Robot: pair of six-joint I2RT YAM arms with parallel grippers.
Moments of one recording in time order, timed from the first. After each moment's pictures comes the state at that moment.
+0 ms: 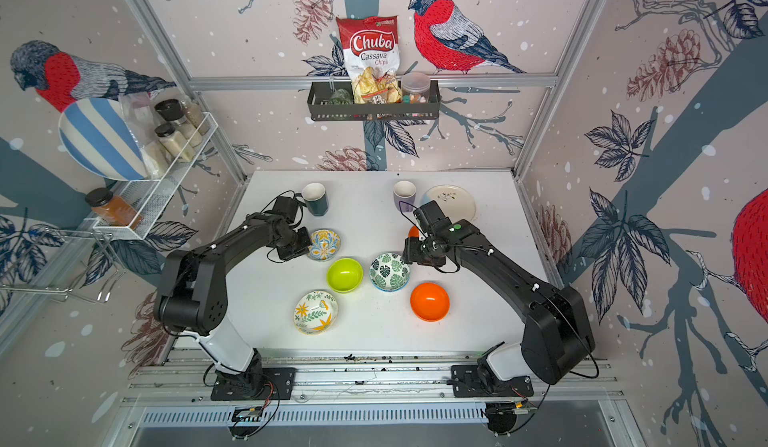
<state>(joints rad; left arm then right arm) -0.17 1.72 1.17 -0.70 0.13 -0.60 0.59 1.44 1.14 -0.82 -0.15 0.52</state>
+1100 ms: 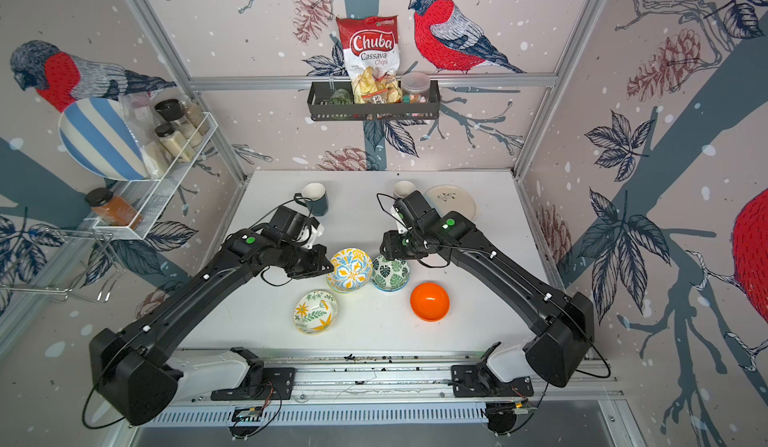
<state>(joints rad) -0.52 1.27 1.13 -0.95 0.39 -0.55 0.78 1.44 1.39 -0.92 -0.17 0.53</state>
